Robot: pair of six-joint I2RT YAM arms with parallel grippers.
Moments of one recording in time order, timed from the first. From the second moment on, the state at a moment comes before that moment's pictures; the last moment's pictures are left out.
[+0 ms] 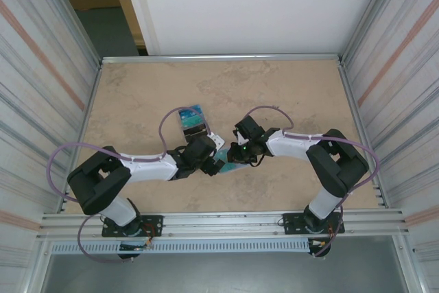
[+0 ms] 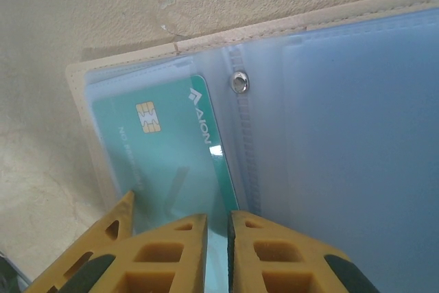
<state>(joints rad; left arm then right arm) -0.92 1.55 0.65 0.03 -0.29 0.00 0.71 1.67 0.84 -0.29 -0.33 0.70</state>
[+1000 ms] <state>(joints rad) -0.91 1.54 0.65 0.01 -0.30 0.00 0.68 1.66 0.77 -0.17 -0.41 0.73</state>
